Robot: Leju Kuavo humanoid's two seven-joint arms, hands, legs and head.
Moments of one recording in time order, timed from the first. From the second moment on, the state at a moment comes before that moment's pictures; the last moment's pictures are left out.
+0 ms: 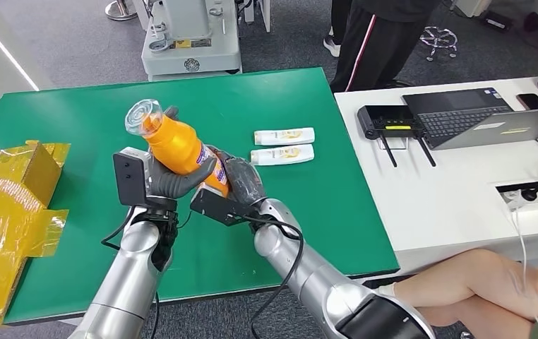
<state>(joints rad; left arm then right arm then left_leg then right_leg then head) -0.58 -0.28 -0.43 -0.97 0.01 0.09 -0.49 -0.66 0.33 0.38 -0.40 0.63 -0.33 -0.40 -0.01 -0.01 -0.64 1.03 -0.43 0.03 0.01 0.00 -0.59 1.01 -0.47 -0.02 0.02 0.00</state>
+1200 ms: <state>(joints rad) -0.58 -0.25 -0.43 -0.93 0.05 0.07 -0.49 -0.65 0.29 0.39 -0.40 0.74 -0.39 -0.37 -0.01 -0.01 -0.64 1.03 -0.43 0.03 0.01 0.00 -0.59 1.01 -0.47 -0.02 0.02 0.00</state>
